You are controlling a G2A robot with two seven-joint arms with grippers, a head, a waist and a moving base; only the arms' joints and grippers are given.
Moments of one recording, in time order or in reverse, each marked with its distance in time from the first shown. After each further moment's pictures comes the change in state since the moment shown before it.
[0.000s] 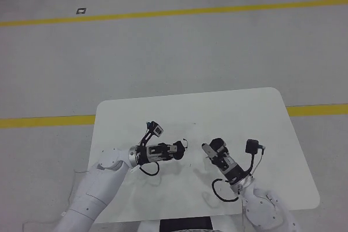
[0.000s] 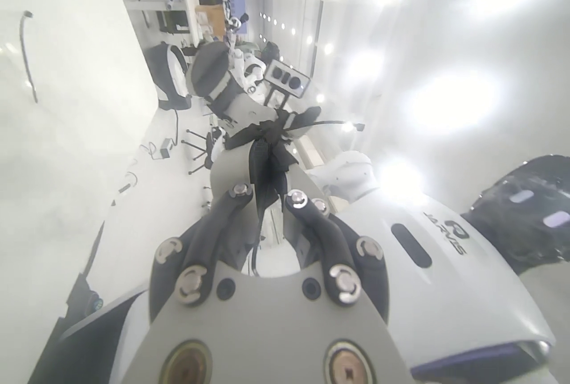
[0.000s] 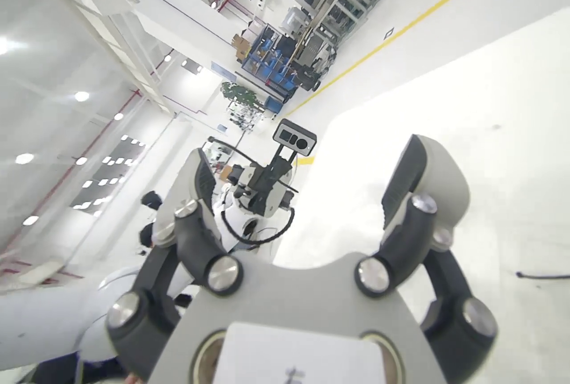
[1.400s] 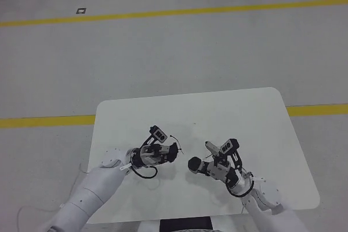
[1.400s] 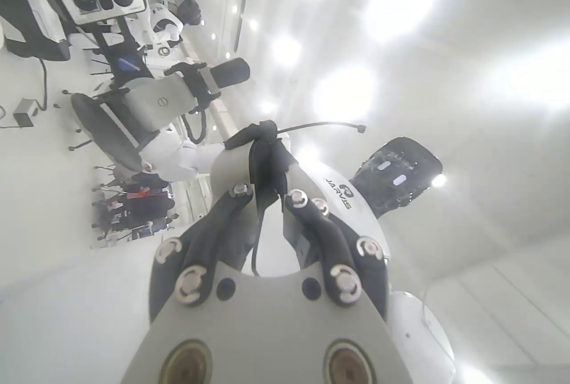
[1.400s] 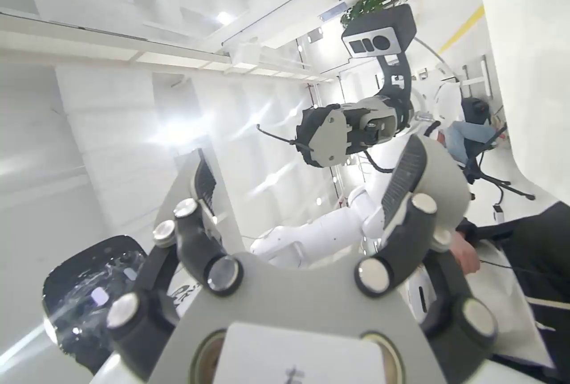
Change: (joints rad) left arm -0.098 0.090 0.254 0.076 -0.486 0.041 -0.084; right arm 0.104 0.008 -0.025 0.151 1.056 0.195 0.618
